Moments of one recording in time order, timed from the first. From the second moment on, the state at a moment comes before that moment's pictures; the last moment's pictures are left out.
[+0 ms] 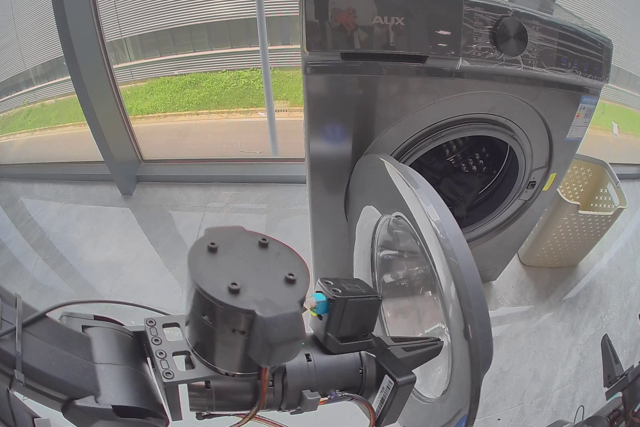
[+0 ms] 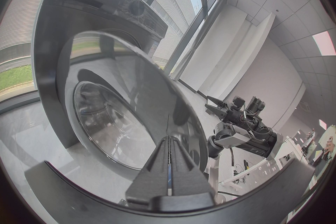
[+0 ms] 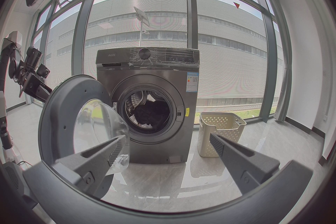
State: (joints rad) left arm -1.03 1.70 -0.75 -0.63 -0.25 -0.28; right arm 0.00 0.02 -0.02 -0.02 -0.06 -0.02
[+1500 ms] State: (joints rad) left arm -0.21 0.98 -0.57 -0.60 -0.09 -0.38; right arm 0.23 0.57 -0.77 -0.03 0.17 -0.09
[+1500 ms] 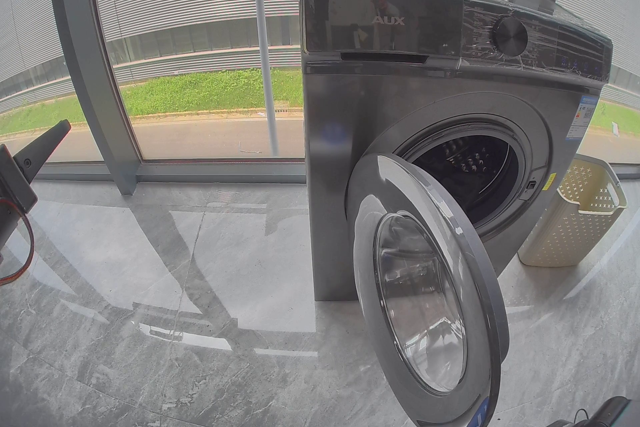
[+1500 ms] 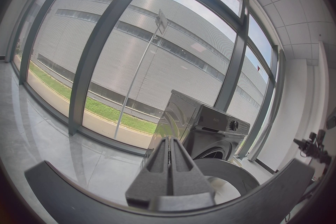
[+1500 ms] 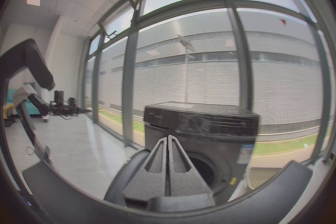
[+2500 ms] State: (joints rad) left arm -0.11 0.96 -0.51 -0.60 -0.14 -0.36; right arm 1.03 1.68 -1.11 -0.35 -0.02 0.26
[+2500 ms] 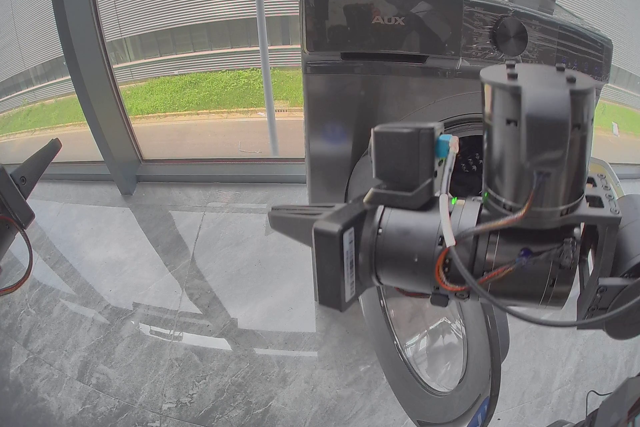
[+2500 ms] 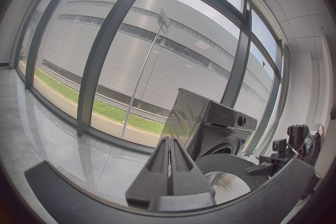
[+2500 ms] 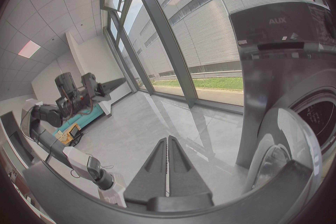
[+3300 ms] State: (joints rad) left arm -0.11 0.98 -0.53 -0.60 -0.14 -0.35; right arm 1.07 1.48 -0.84 -0.07 -0.09 0.30
